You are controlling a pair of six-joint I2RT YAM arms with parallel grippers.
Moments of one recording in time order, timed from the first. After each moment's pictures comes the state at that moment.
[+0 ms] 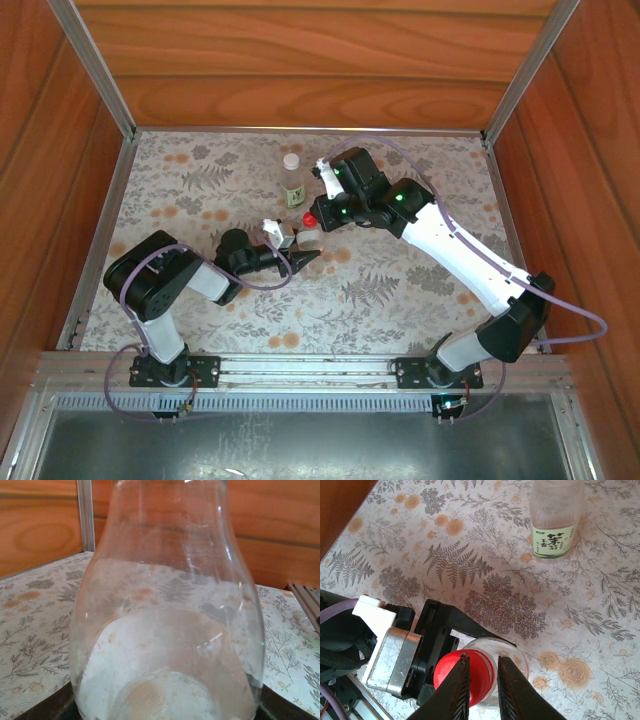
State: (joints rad) left arm -0.63 1.76 0.42 1.30 0.65 -0.06; right arm 0.81 1.49 1.52 -0.86 -0.09 0.26
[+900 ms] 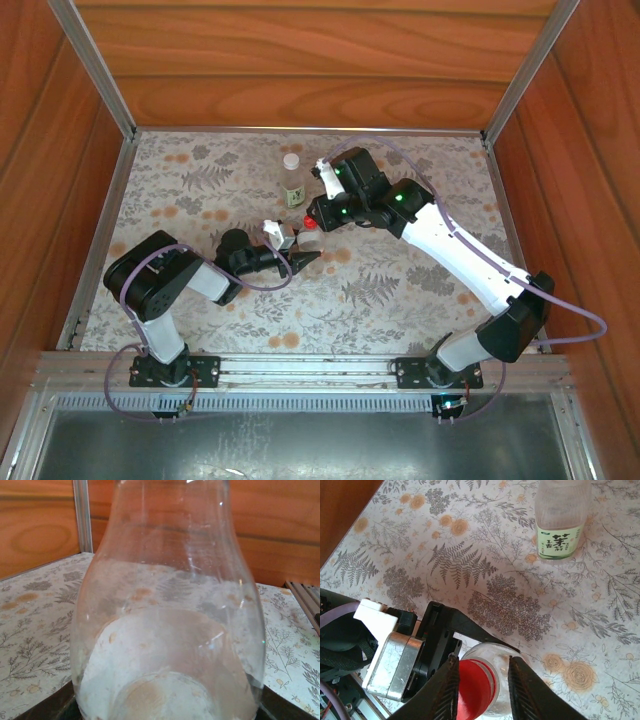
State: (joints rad) left arm -0.63 1.76 0.42 1.30 0.65 -0.06; right arm 0.80 1.49 1.50 -0.83 -0.13 0.25
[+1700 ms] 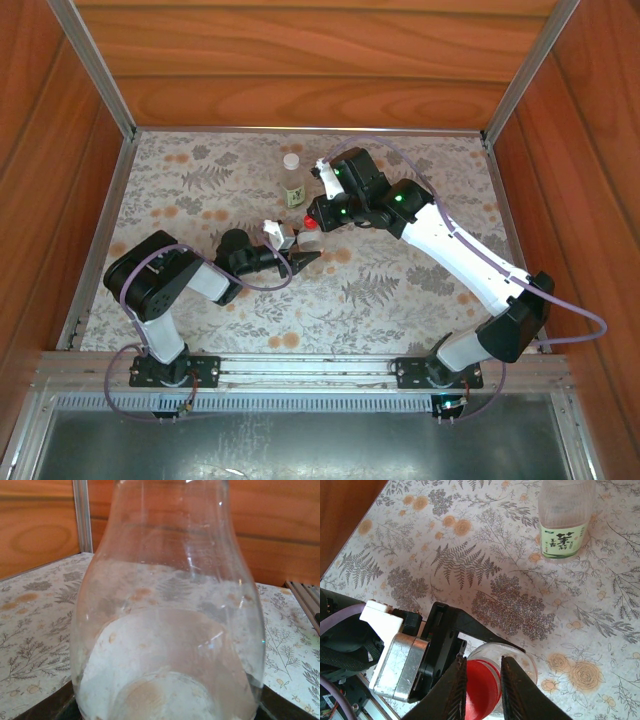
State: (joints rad) left arm -0.63 1.76 0.42 1.30 0.65 -0.06; right arm 0.80 1.49 1.50 -0.83 -0.13 0.27
